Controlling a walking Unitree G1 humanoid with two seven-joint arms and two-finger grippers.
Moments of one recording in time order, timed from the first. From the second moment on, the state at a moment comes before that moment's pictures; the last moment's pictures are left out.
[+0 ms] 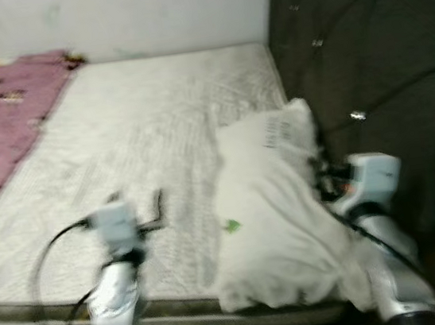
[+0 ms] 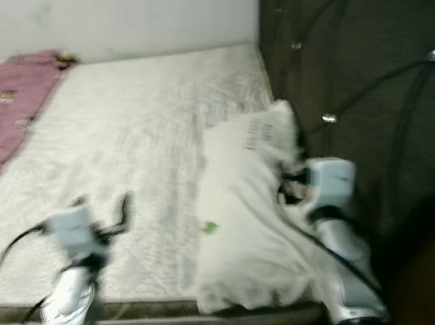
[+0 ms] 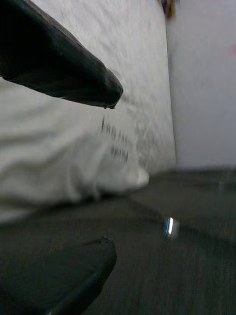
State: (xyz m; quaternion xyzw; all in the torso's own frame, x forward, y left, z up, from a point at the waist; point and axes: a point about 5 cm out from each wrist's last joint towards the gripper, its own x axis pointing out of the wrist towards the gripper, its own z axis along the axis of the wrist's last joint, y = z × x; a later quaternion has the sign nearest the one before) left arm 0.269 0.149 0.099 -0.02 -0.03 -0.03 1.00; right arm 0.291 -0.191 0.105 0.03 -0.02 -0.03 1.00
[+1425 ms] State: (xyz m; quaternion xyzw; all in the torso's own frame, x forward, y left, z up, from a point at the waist) left arm 0.292 0.141 0.116 -0.04 -0.04 -0.09 0.99; right arm 0.307 -0.174 0.113 0.02 -0.02 -0.03 1.00
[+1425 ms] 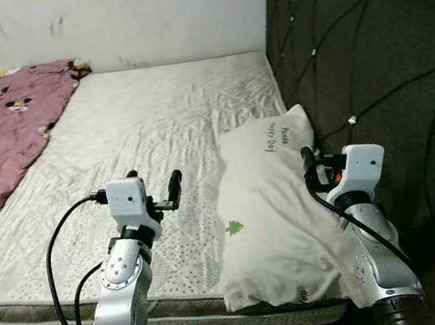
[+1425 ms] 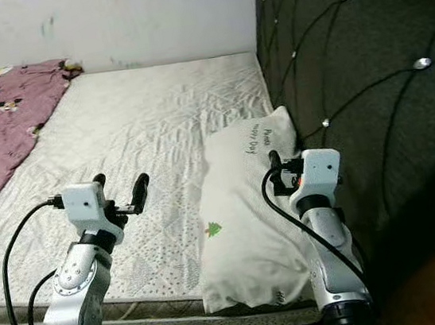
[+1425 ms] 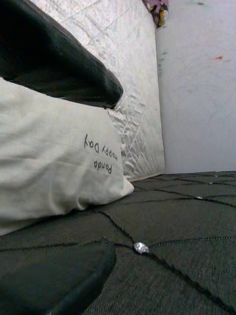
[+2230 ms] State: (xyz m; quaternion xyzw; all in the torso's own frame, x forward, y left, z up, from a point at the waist) left arm 0.243 0.167 0.092 -0.05 -0.01 0.03 1.00; right arm 0.332 -0.136 0.114 -0.03 0.01 0.10 0.99
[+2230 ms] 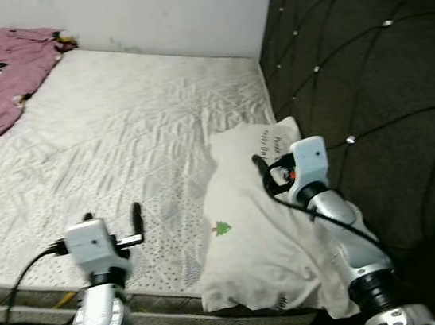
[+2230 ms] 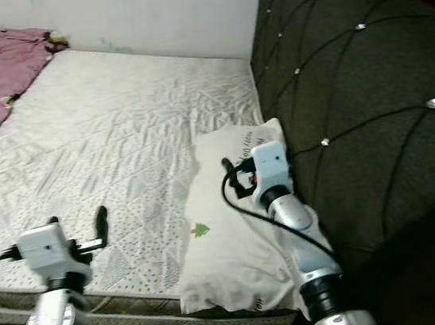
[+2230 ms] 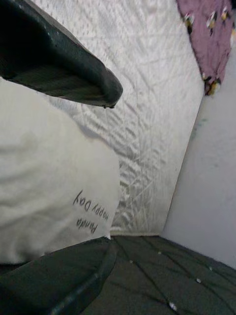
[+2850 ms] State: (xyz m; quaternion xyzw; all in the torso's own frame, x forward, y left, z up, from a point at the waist) left arm 0.272 0.140 0.093 -0.03 0.00 -0.08 1.00; right arm 0.289 -0.197 0.078 -0.02 0.05 -0.06 1.00
